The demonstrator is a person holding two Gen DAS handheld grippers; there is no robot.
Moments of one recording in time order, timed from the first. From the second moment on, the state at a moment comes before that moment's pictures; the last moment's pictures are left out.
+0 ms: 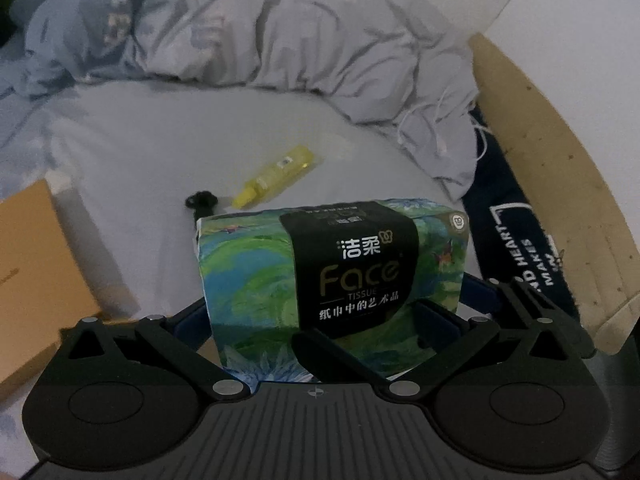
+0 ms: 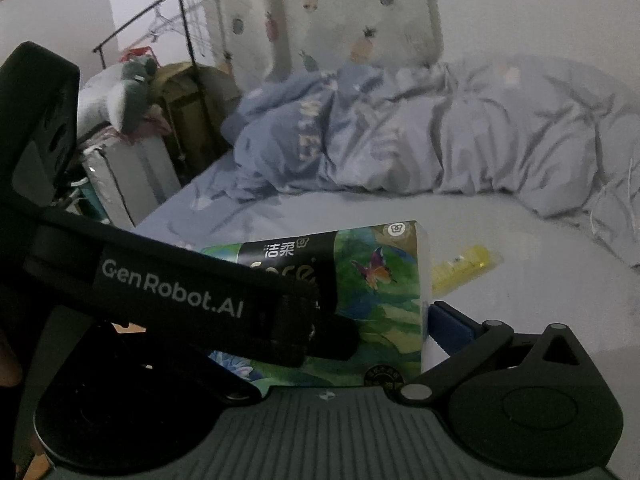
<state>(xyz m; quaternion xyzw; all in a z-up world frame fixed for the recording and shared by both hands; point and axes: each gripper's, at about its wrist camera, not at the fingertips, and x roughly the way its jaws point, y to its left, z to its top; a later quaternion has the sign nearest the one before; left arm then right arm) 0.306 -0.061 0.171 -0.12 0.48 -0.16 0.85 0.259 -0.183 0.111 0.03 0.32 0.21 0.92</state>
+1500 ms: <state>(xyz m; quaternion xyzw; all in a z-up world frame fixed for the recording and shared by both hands) 0.160 0.026 0.069 -0.14 0.53 -0.11 0.83 0.134 -0.100 0.038 0.01 0.39 0.25 0.89</state>
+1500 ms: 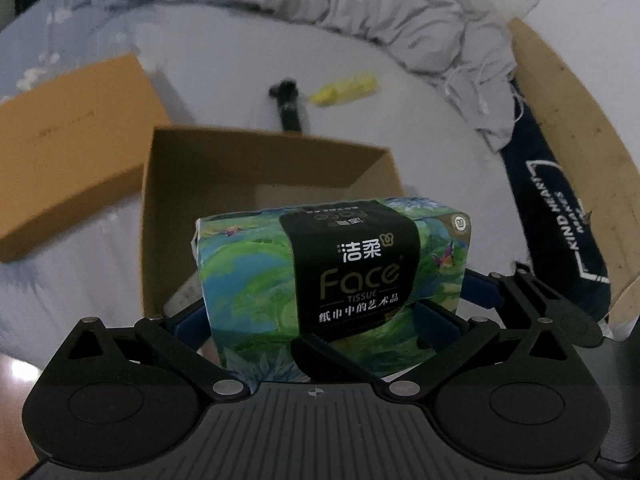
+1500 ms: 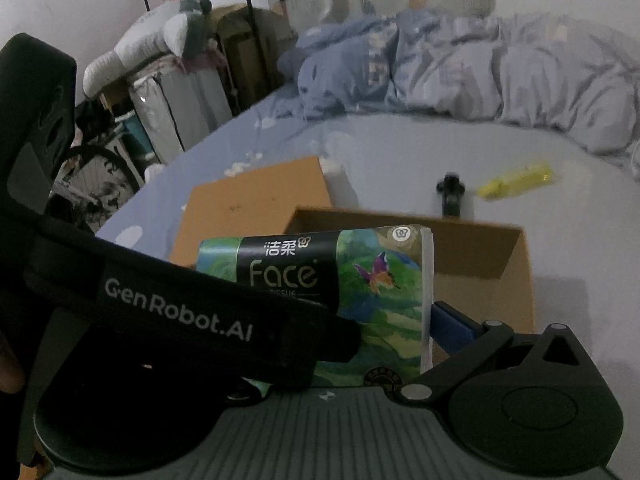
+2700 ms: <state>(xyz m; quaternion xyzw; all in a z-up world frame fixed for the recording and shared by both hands) 0.205 0.019 -0.055 -0.17 0.62 -0.10 0.76 0.168 -0.106 -0.062 0.02 0.52 0.25 0.82</state>
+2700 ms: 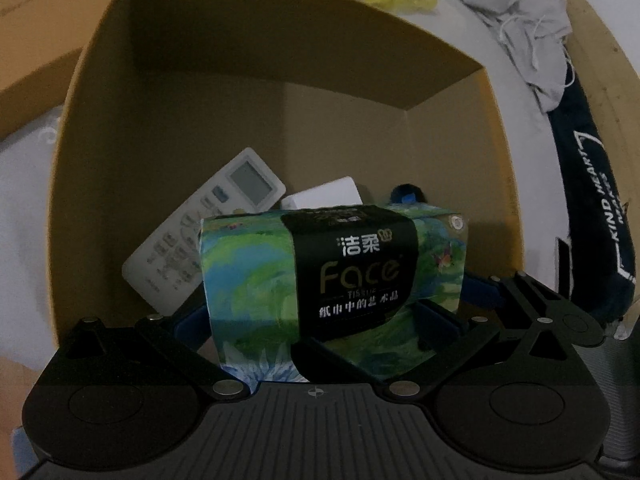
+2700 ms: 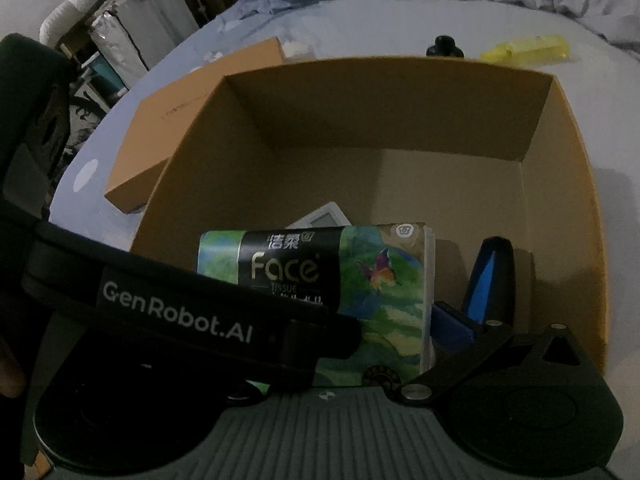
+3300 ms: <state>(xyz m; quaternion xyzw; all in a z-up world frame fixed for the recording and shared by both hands) 0.210 0.018 -0.061 -0.17 0.61 -0.09 0.77 0.184 -0.122 -0.078 0.05 0.53 0.26 0.80</state>
